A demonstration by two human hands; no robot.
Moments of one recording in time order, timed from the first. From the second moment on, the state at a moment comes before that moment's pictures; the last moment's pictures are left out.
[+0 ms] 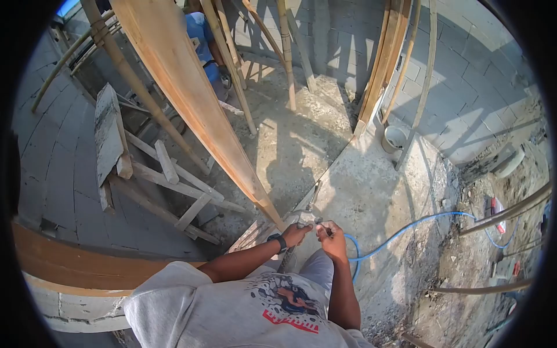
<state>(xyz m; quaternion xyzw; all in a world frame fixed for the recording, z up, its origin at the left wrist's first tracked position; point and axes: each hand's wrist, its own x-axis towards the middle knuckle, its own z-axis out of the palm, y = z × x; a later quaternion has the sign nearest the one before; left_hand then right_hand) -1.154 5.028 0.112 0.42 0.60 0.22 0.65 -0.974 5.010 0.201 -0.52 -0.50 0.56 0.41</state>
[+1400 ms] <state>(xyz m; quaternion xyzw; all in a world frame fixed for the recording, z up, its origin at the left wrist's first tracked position) -1.355 5.430 0.138 -0.13 0.68 0.65 0.30 -1.035 5.687 0.006 -0.39 -0.82 0.35 -0.23</state>
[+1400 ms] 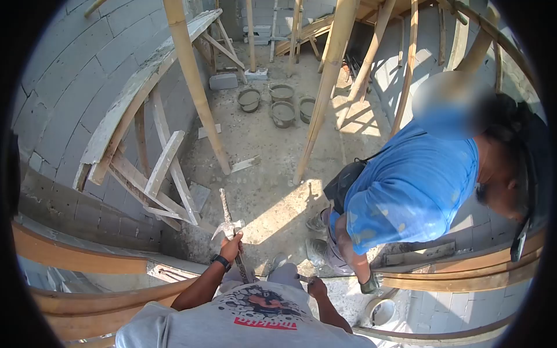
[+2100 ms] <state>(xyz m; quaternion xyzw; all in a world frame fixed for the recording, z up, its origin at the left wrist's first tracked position) -1.806 5.628 0.116 -0.09 0.66 0.69 0.28 -1.693 5.824 0.079 -0.22 -0.77 0.59 -0.08</state>
